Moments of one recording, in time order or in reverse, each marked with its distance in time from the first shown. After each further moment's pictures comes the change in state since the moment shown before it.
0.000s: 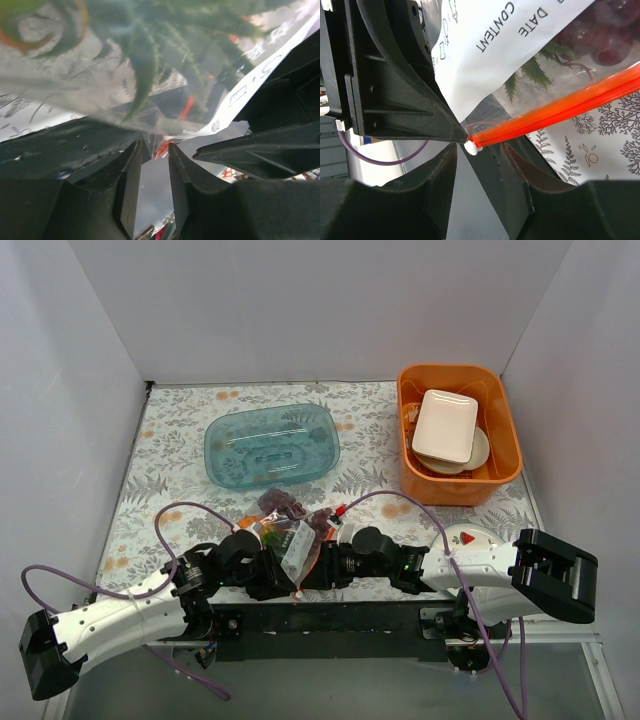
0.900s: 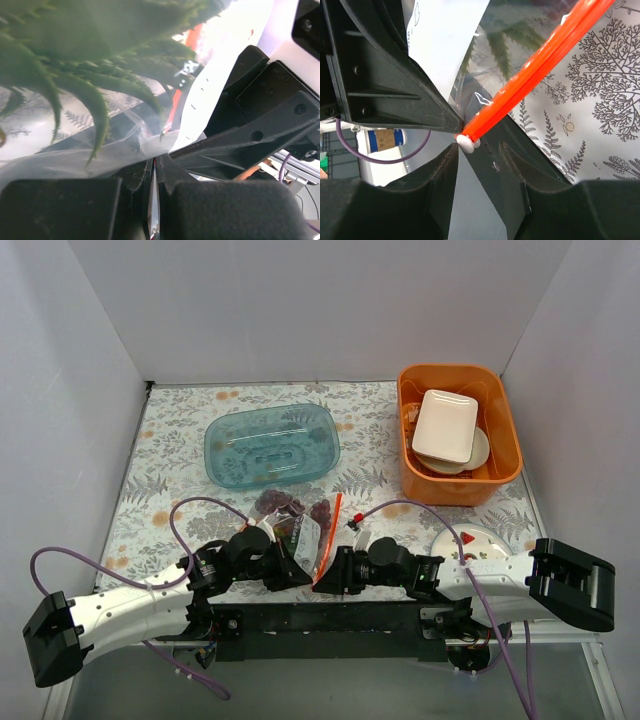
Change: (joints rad) left arm -0.022 0.134 -0.036 0.335 0.003 -0.031; right arm 0.018 -0.115 -0.143 0.043 0.075 0.086
